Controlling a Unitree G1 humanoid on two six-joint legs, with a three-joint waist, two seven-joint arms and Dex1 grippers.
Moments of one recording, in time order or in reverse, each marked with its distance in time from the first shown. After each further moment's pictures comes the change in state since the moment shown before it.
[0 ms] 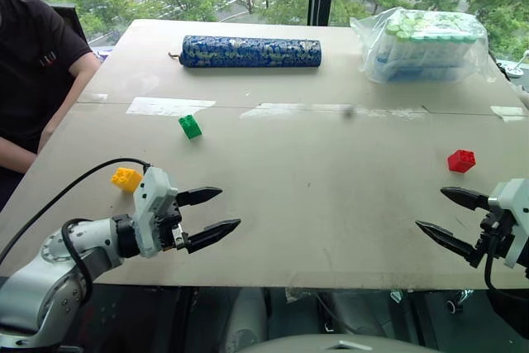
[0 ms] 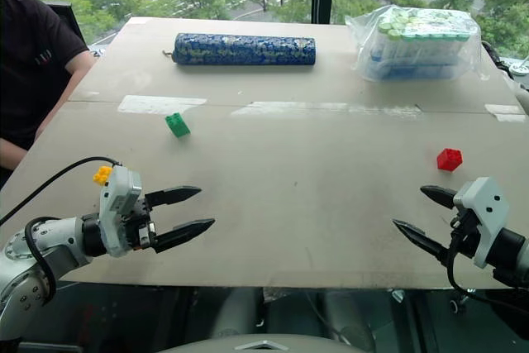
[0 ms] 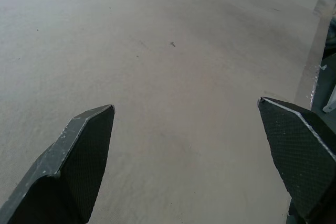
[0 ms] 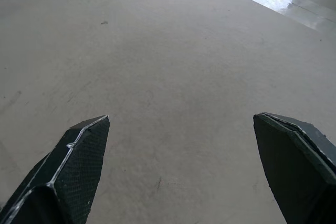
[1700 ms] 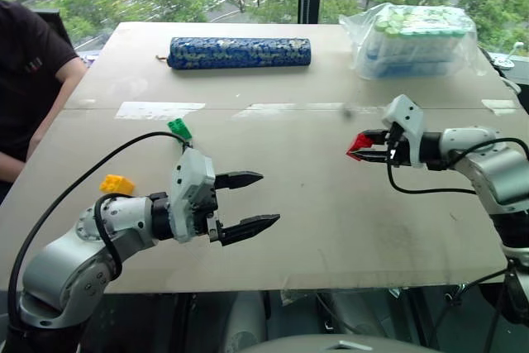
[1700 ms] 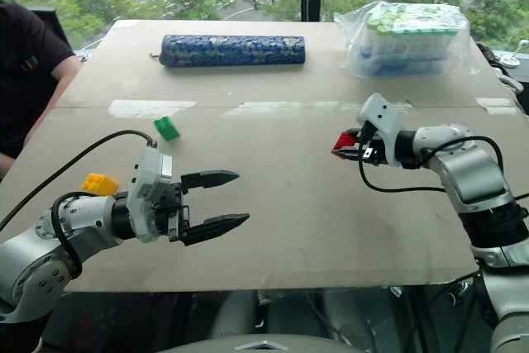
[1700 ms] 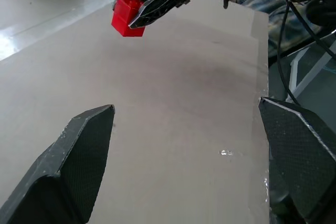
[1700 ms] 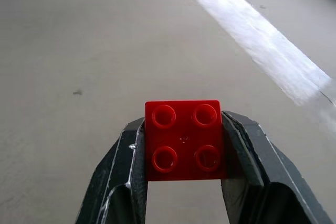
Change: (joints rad) left arm -0.196 -0.045 -0.083 -0.174 -0.065 0.123 0.057; right arm -1.067 0.073 0.757 0.597 -0.308 0.059 0.149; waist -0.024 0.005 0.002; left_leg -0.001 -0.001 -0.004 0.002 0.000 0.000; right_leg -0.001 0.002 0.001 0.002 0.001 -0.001
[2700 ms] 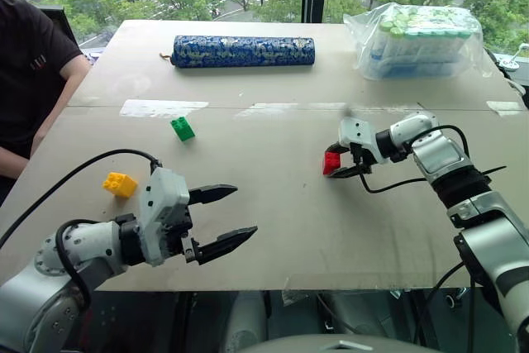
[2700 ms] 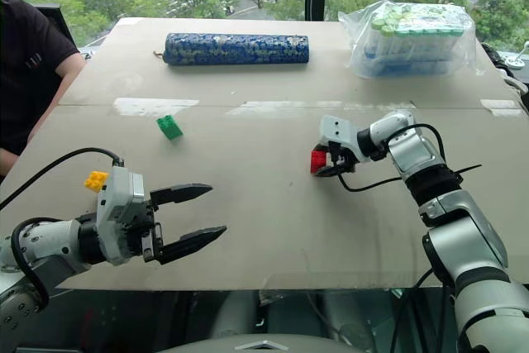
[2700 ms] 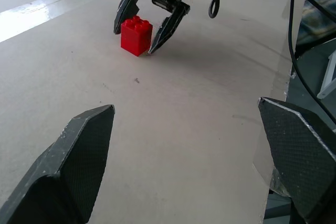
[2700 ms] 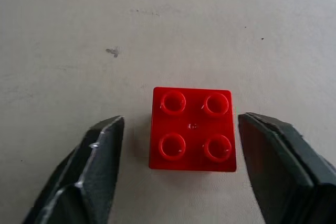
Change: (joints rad) left arm 0.228 0.024 0.164 -0.073 0.017 -0.037 0.003; right arm -0.227 0.207 0.151 0.580 -0.284 -0.489 0.320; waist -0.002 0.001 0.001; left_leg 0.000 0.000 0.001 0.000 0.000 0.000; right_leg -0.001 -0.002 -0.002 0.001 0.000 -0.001
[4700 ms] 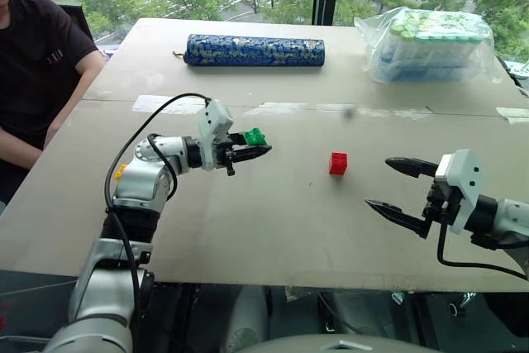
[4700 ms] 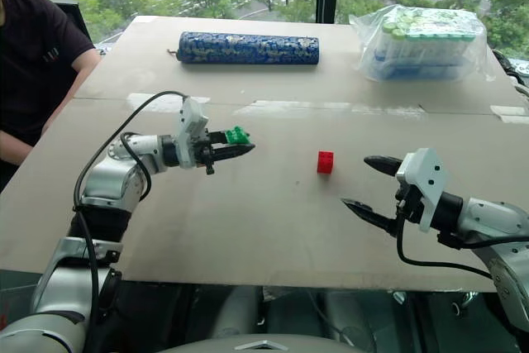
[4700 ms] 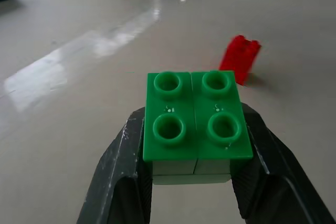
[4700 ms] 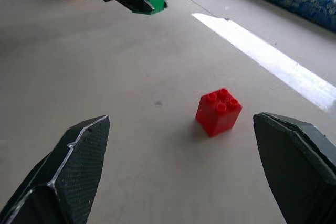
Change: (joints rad) left arm -0.942 -0.240 -0.519 1.122 0.492 -0.401 -0.410; right arm 0.997 -0.266 -0.668 -1.220 0.601 0.447 -0.473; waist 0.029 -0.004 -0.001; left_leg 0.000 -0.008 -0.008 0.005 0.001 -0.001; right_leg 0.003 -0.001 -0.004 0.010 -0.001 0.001
